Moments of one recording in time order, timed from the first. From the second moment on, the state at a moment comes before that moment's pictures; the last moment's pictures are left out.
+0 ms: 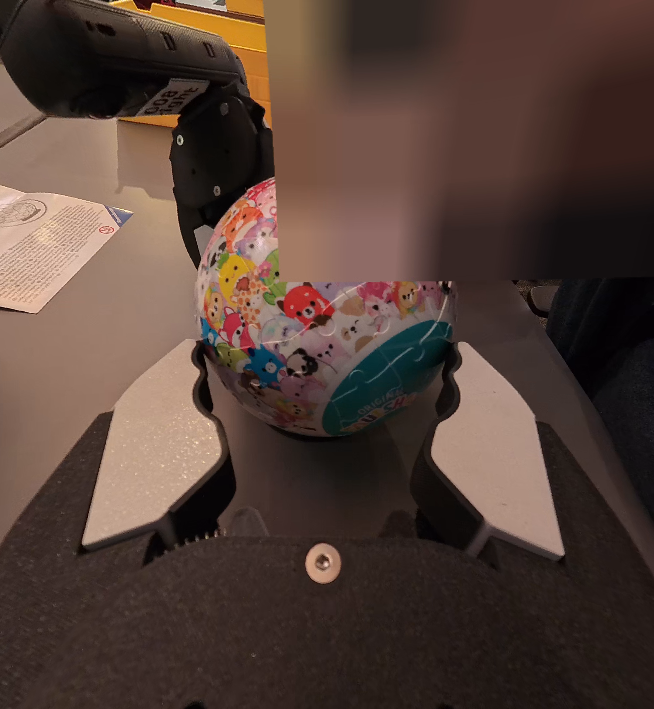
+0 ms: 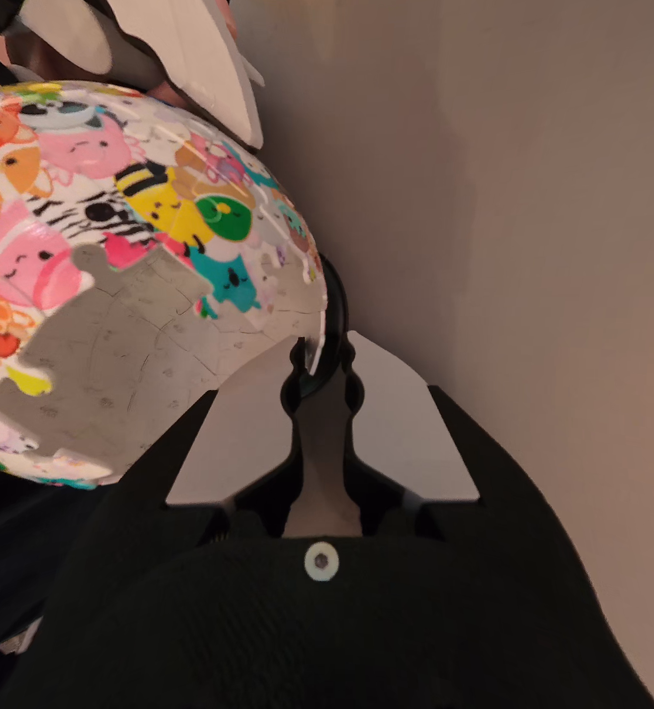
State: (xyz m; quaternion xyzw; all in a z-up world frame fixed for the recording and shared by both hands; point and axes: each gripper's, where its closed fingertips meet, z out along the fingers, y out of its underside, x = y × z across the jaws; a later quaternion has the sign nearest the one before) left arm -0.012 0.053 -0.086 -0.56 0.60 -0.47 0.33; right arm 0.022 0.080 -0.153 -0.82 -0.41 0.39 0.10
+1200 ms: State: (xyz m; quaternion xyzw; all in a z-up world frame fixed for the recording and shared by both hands) left arm -0.022 0.056 -0.075 -0.57 0.56 -0.49 0.34; right arm 0.049 0.097 -0.142 -0.82 -0.33 0.44 0.13
